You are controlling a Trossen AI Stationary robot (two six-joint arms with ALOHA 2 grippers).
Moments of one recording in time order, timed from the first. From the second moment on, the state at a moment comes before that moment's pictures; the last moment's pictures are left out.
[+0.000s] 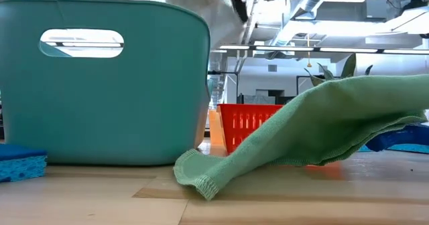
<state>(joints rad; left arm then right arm) 0.16 0.84 1.35 -0.76 -0.29 -0.29 0.15 1.68 1.24 0.17 0.16 1.13</state>
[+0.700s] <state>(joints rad) 0.16 0.66 1.35 -0.80 -0.26 -0.27 0.35 2.18 2.03 -0.36 0.62 1.40</state>
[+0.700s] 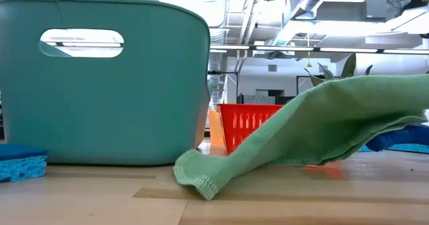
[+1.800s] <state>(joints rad) 0.16 0.66 1.35 -0.88 -0.18 -0.30 0.34 2.33 2.09 -0.63 0.65 1.51</state>
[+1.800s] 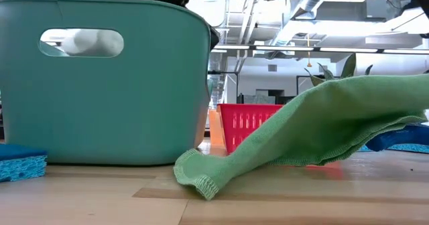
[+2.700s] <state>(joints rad) 0.16 0.66 1.35 -0.87 -0.18 -0.30 0.26 2.35 2.09 -0.68 0.52 1.33</state>
